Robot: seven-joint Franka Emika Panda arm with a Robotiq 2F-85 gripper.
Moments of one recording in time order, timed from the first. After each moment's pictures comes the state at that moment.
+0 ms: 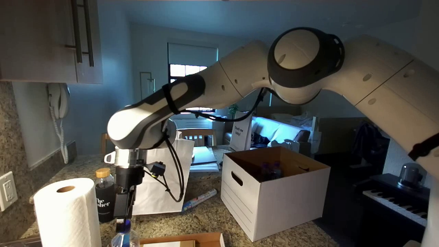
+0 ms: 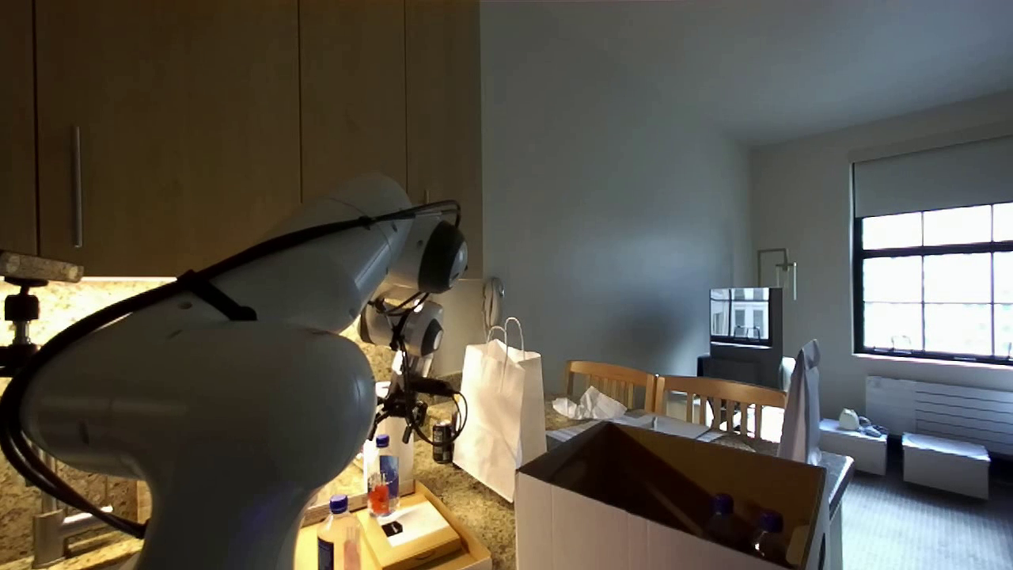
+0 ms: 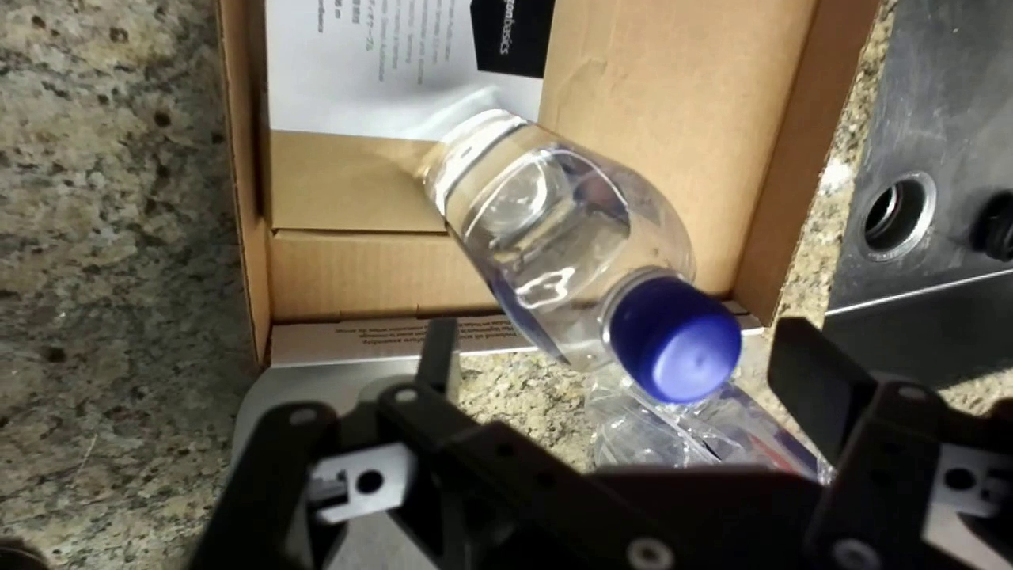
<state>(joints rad) 0.35 0.87 0.42 -1.39 -0.03 2.11 -0.66</state>
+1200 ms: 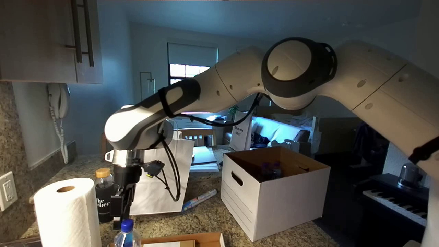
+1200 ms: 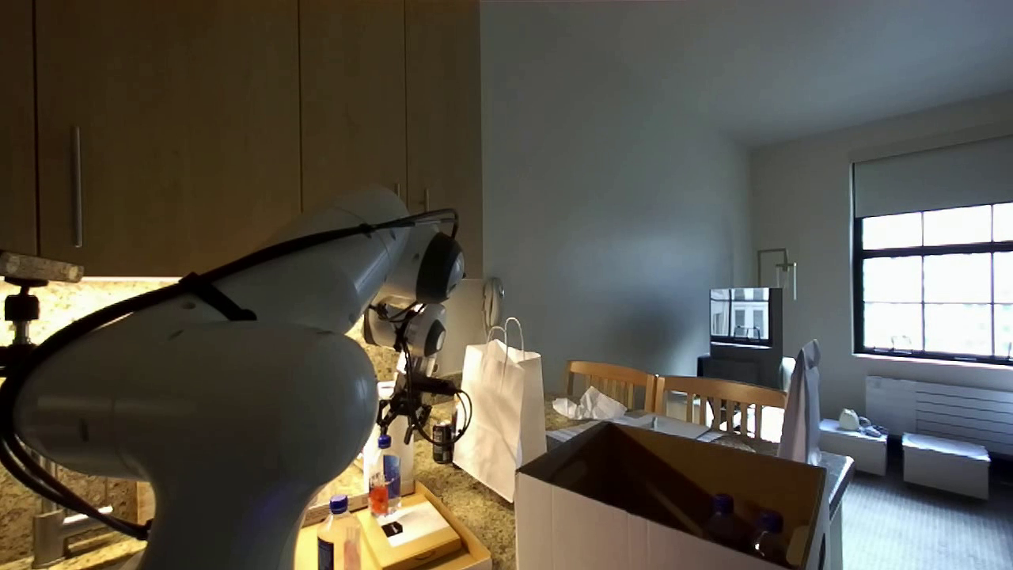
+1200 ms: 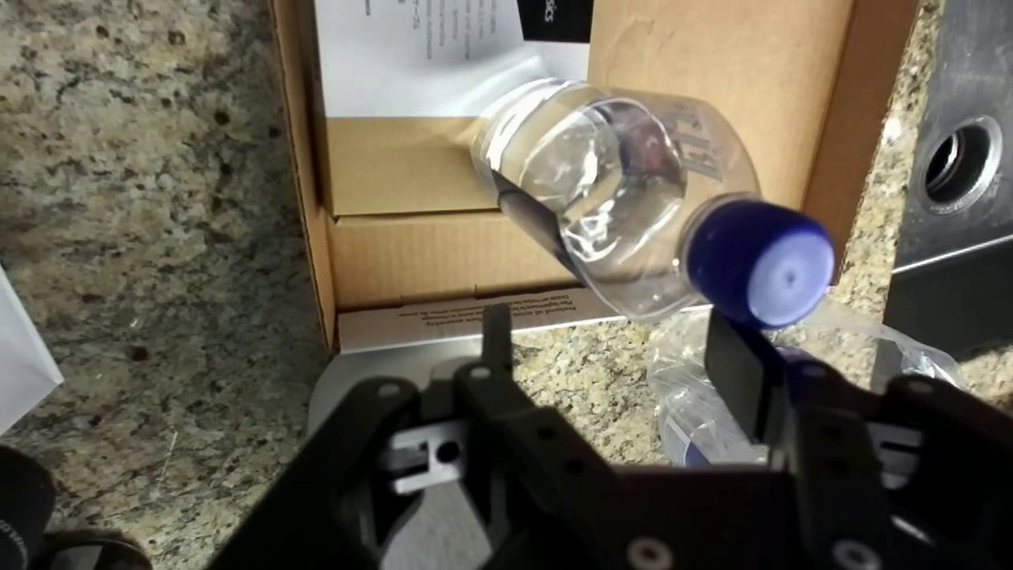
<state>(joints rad) 0.39 0.92 0.38 -1.30 -0.03 2.10 -0.58</state>
